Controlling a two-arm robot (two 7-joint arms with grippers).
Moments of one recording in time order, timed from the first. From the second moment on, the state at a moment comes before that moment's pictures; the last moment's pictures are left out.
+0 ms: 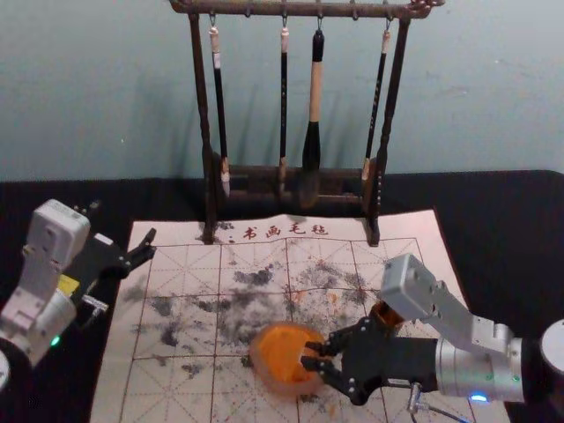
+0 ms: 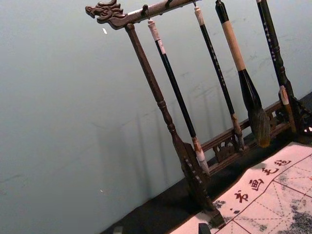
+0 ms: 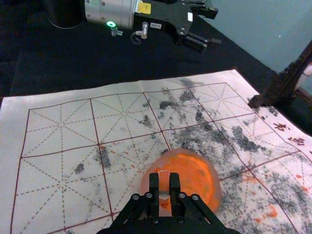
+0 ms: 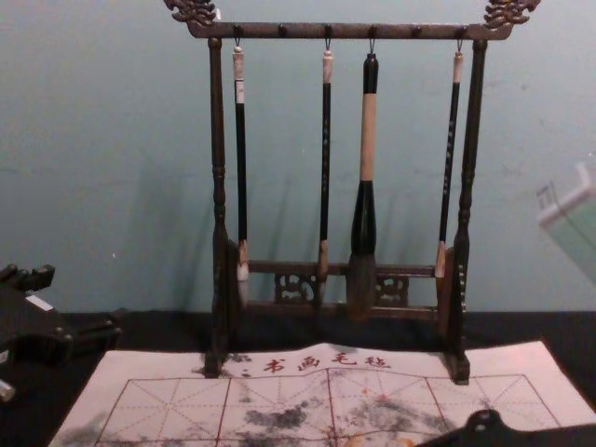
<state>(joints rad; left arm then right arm) -0.20 0.60 0.45 -1.41 -0.25 -0.12 0.03 0.28 0.63 -0.64 -1.60 0.31 0.15 0.69</state>
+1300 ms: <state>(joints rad) -0.20 0.60 0.45 -1.41 -0.25 -0.12 0.03 0.34 0.60 -0.64 -1.55 0.26 0.22 0.65</state>
